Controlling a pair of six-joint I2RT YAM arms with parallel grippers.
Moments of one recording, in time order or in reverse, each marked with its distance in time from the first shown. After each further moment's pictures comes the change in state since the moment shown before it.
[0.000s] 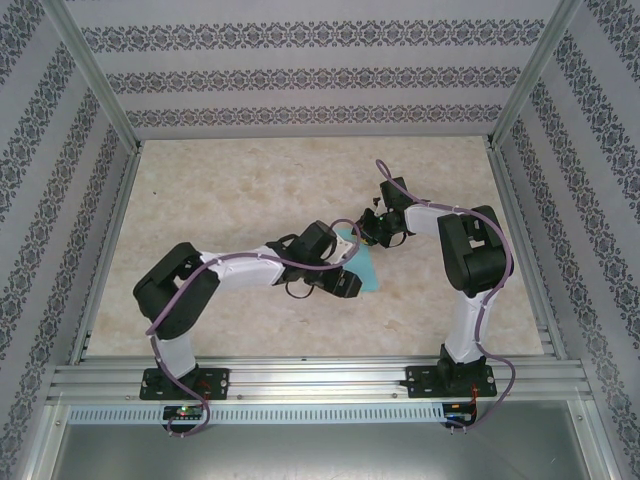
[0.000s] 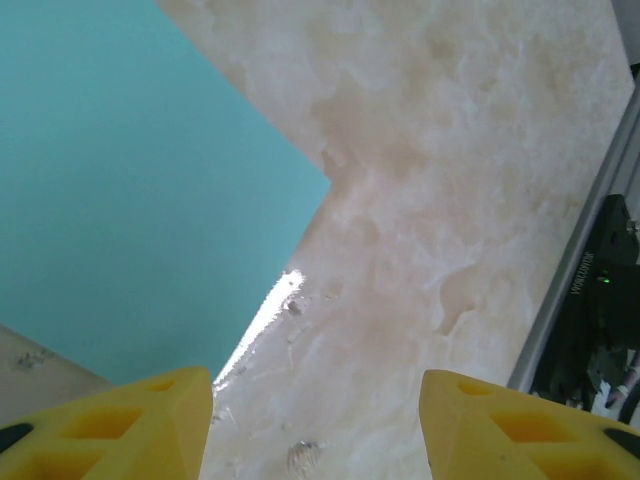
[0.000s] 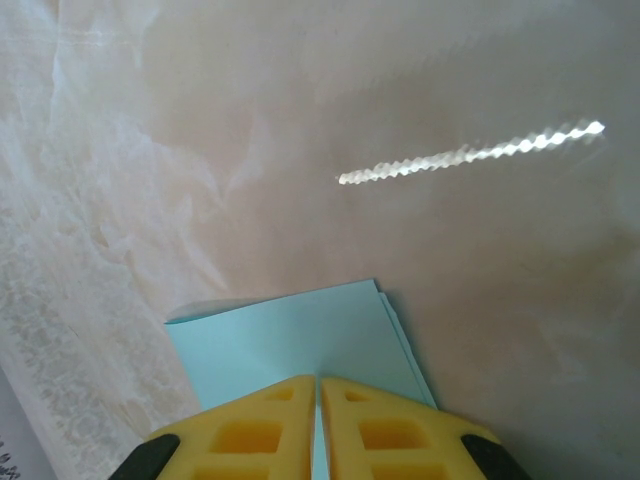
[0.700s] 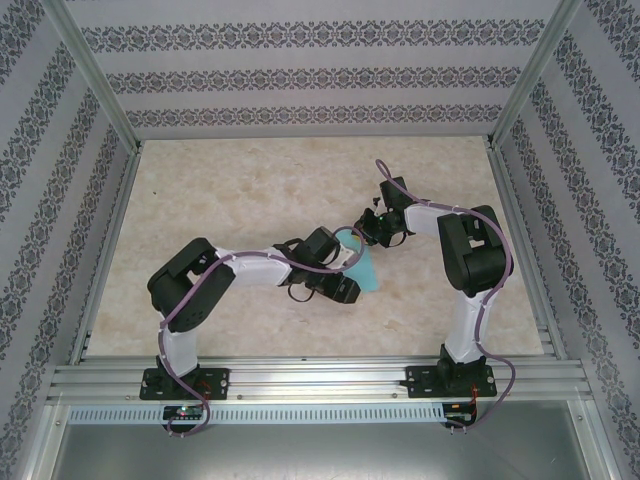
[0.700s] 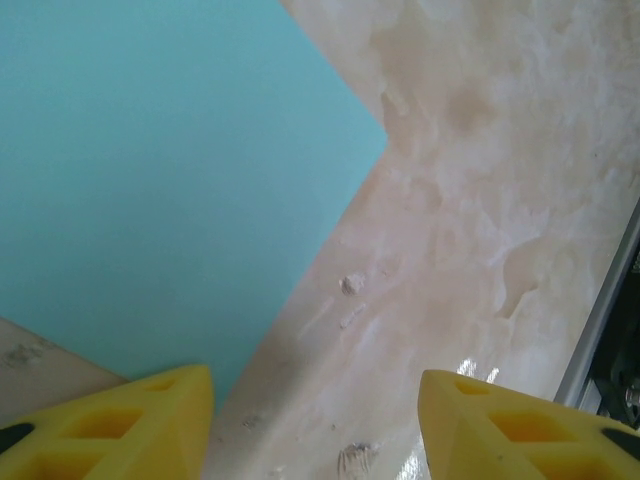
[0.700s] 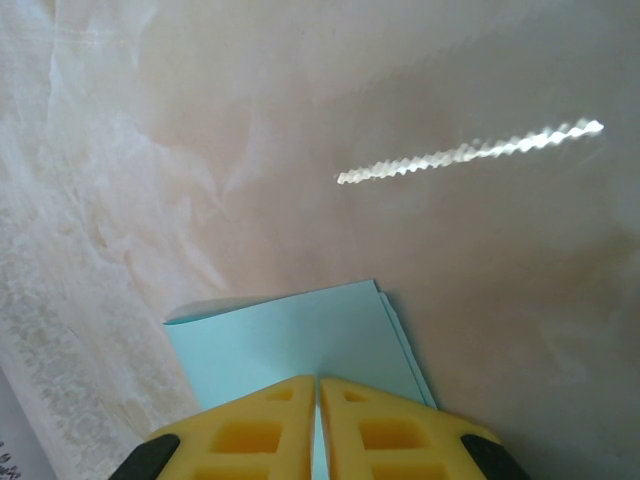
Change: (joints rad) left arm -0.019 0.045 -0.006 -0.028 0.006 0.039; right arm 0.002 0.003 0.006 -0.009 0.000 0.000
